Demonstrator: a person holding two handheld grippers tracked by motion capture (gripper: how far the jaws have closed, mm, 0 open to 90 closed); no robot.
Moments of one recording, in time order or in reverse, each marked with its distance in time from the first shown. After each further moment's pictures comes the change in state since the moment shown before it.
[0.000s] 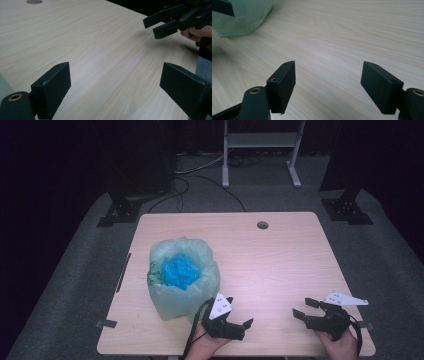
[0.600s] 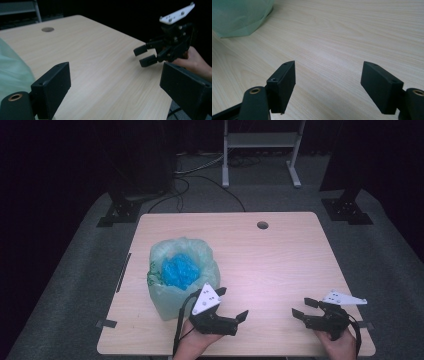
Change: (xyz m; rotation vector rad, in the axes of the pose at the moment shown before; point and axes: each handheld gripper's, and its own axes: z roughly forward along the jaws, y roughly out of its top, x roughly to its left) left arm 0.000 0.048 -0.058 -0.107 0.014 -0.004; right arm 0.000 0.000 0.002 0.004 0.007 0.003
